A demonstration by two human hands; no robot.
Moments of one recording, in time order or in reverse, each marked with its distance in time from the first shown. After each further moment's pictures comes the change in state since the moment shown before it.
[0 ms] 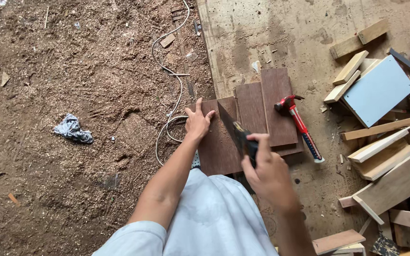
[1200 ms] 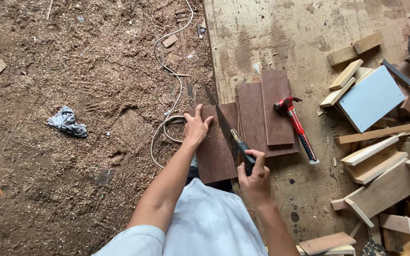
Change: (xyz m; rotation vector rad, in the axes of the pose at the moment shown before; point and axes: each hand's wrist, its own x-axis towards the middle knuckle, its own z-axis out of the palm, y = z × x) left_hand -0.031 -0.026 0.015 -0.018 0.086 0.071; right_hand -0.027 0.081 0.078 0.191 0.139 -0.076
